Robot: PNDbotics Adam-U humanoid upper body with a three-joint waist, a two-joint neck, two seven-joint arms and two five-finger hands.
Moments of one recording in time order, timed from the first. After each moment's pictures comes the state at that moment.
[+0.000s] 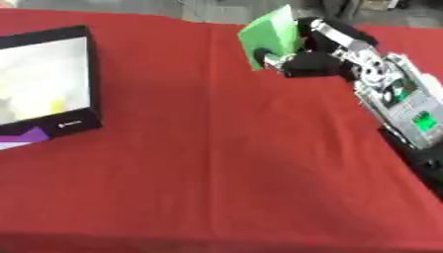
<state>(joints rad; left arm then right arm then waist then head) -1.08 0.71 -0.33 -1.35 -0.31 0.11 -0.47 -0.49 -0.59 0.27 -1.98 -0.14 0.64 -0.20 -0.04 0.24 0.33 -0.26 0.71</state>
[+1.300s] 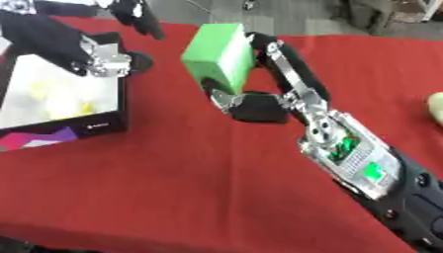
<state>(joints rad) -1.20 0.63 -0.53 -1.62 -0.21 0.02 -0.86 -0.60 -0.49 0.51 -1.98 0.06 0.48 -0.29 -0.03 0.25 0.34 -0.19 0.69</state>
